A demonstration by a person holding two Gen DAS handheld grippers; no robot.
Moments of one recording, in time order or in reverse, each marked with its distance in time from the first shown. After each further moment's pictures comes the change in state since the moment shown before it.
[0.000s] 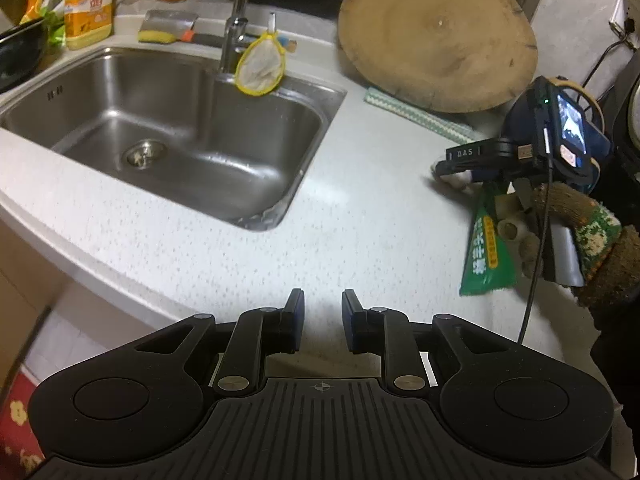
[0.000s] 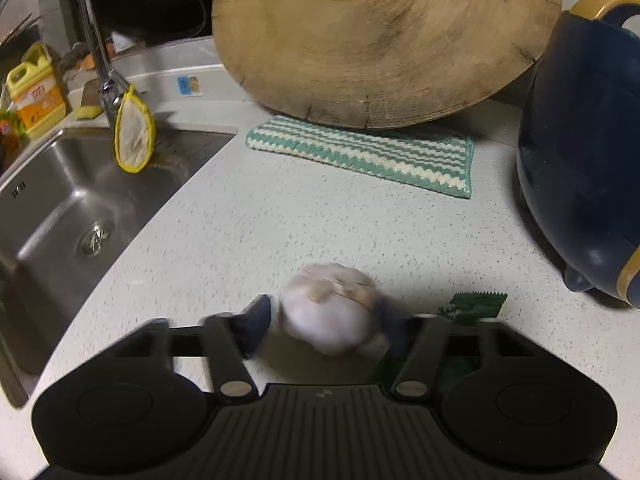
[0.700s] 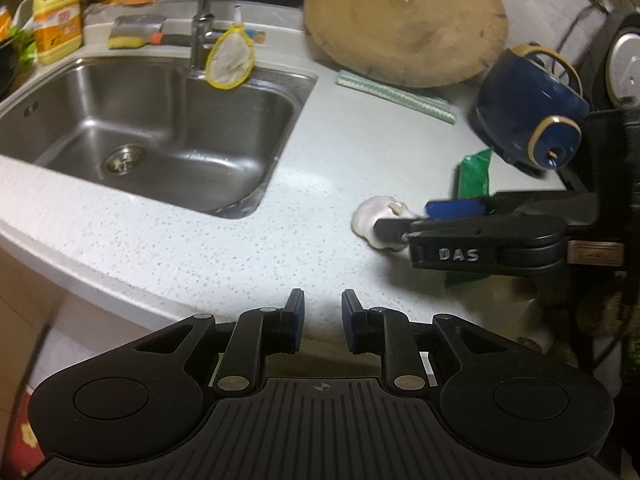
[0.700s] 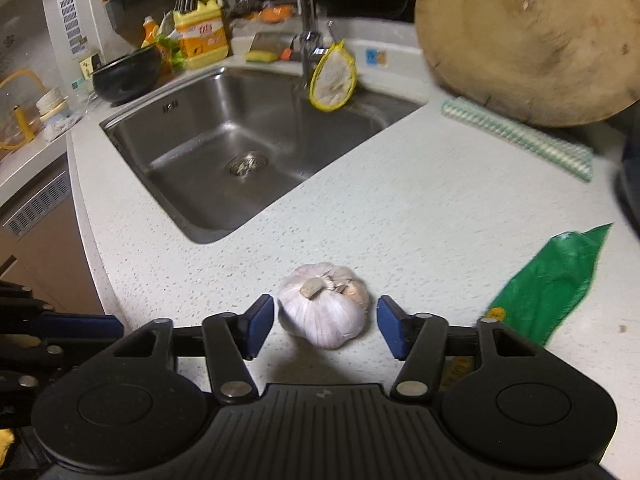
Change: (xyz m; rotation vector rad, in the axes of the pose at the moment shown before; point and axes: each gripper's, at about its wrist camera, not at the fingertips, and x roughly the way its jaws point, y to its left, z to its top) left arm 0.002 -0.012 -0.007 0.114 0.029 -0.039; right arm -0.101 0.088 -0.091 -0.223 -0.048 0.236
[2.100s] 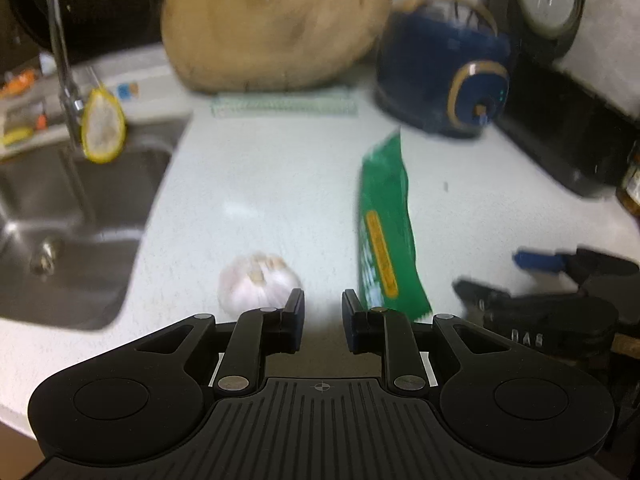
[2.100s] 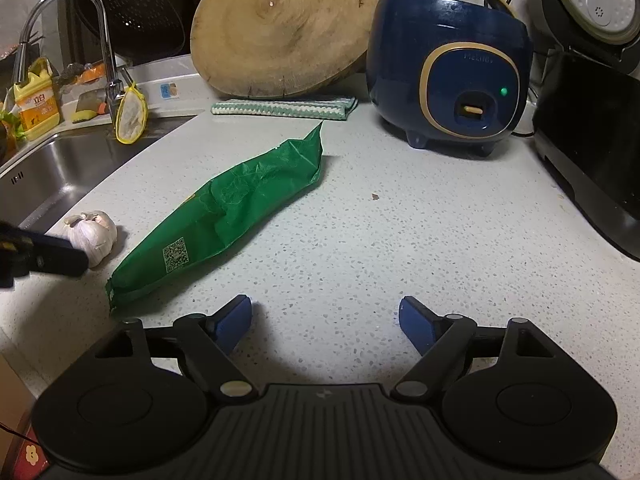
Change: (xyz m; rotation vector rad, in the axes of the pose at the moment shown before) left arm 0.054 -0.085 0.027 0.292 -0.071 -0.096; right arm -0.055 -0.087 -0.108 0.300 -0.104 -0.403
